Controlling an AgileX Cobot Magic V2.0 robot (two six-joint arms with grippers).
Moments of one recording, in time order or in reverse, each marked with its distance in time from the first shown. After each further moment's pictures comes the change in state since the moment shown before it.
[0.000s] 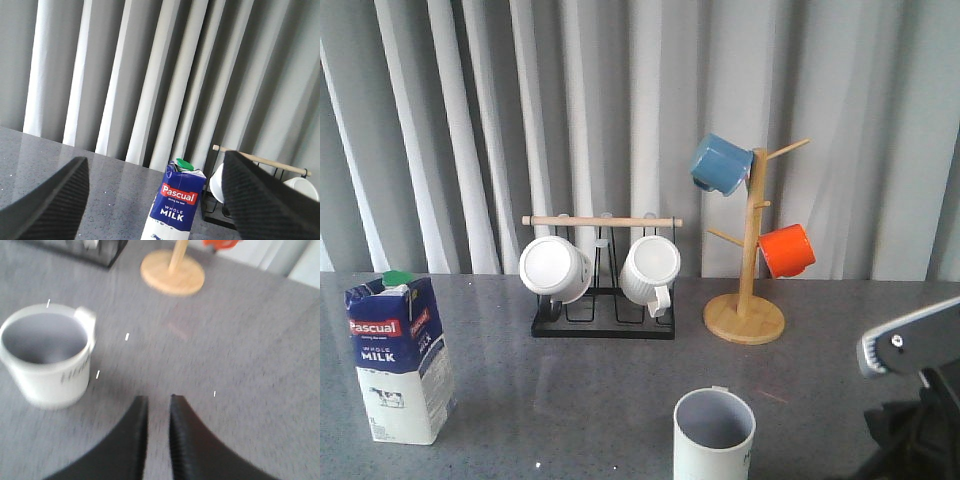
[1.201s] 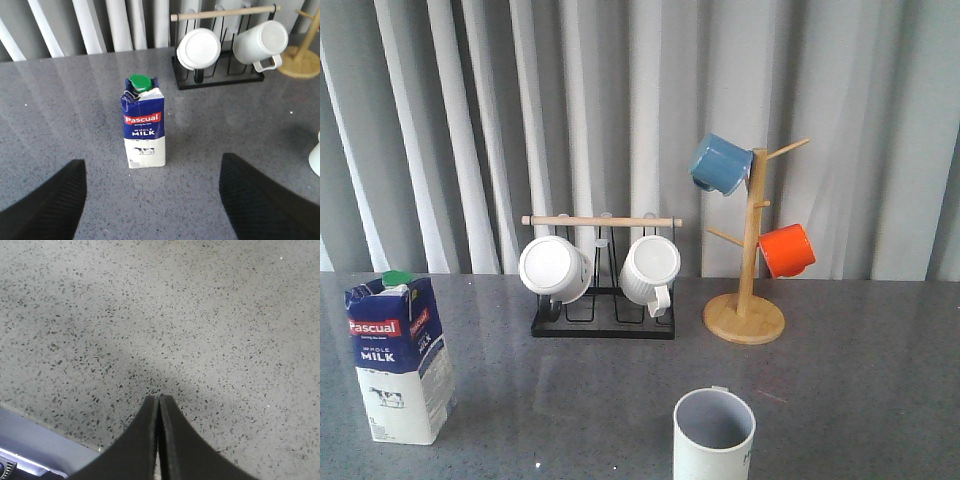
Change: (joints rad) left arm 0.000 0.691 -0.991 -0.665 0.973 0.924; right arm 0.054 -0.317 0.449 0.164 0.054 -0.126
